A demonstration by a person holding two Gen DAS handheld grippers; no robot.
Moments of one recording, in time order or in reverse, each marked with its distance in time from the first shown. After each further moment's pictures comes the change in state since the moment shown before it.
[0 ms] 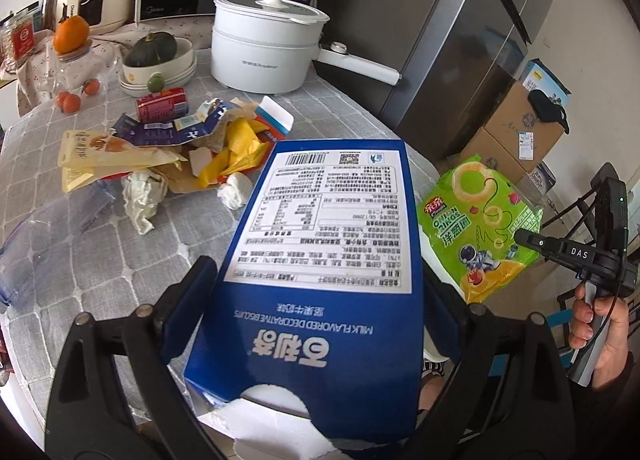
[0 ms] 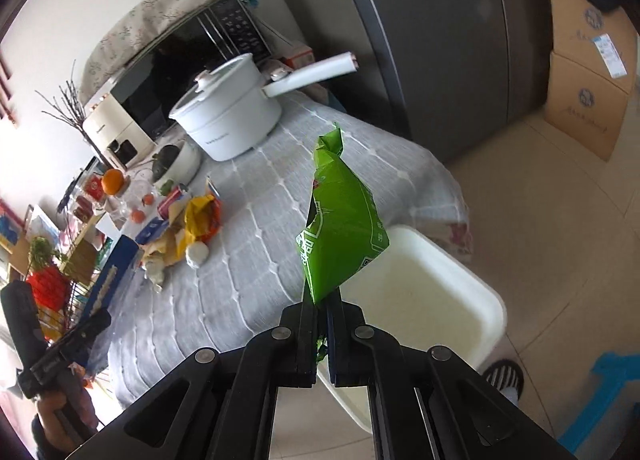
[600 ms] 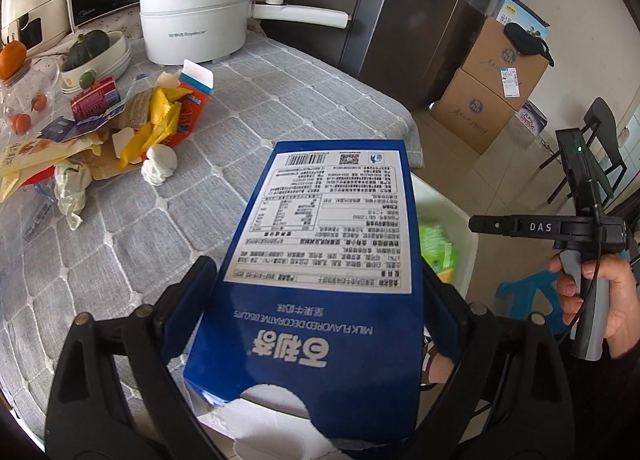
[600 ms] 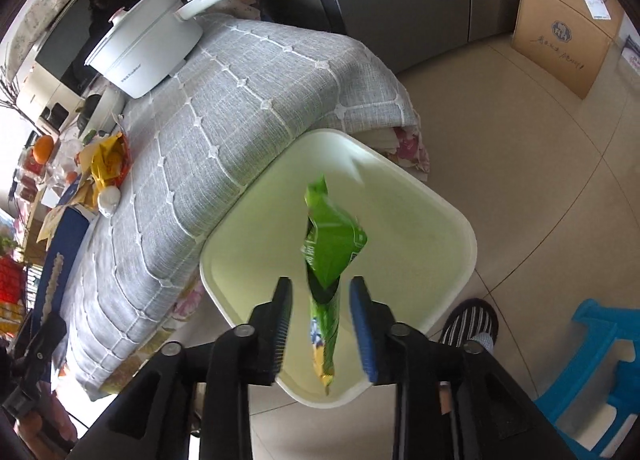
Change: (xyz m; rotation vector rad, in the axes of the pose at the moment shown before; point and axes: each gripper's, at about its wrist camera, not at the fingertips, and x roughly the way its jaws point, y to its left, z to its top) left arm 0.047 -0.062 -0.025 0.164 0.106 -0.022; right arm 0.064 -0.054 -0.030 0.067 0.231 -0.151
